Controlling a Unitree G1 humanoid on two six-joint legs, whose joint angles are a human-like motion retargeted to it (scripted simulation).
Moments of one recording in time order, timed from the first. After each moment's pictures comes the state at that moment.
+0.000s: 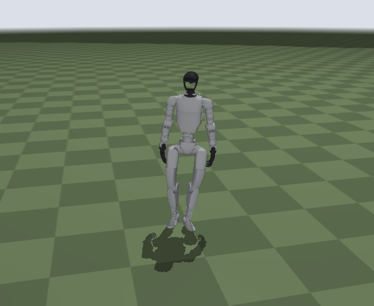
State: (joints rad) left arm 0.00 0.16 0.32 1.64 0.16 0.15 -0.16; right arm -0.01 -0.15 0.10 1.45 -0.41 0.17 0.23; waist -0.26 0.05 -0.04; left_leg -0.07 -0.04 0.31 -0.02 0.00 0.13; right_leg -0.08 -0.02 -0.43 0.22 -0.16 0.02
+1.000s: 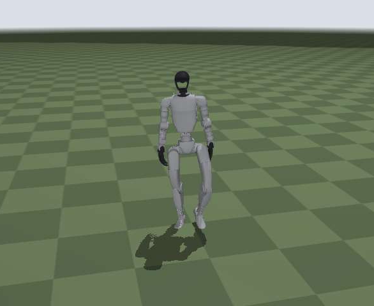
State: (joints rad) left arm 0.11 0.12 0.39 1.56 0.12 0.13 -0.18; right arm -0.08 -0.16 0.18 1.50 -0.42 0.18 0.22; waist -0.22 0.00 -0.01; left_leg -0.49 0.09 0.28 0.90 0.18 0.11; right_leg 0.03 -0.04 -0.40 0.05 -0.14 -0.07
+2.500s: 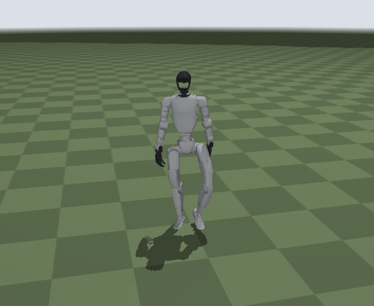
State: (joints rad) left arm 0.11 0.15 0.43 1.61 0.11 0.18 -0.26; right arm -0.15 -0.18 0.19 1.39 -0.53 0.16 0.24; waist -0.32 -0.01 0.06; left_leg -0.56 0.09 0.28 0.91 0.35 0.17; right_leg 0.05 -0.03 -0.56 0.00 -0.12 -0.07
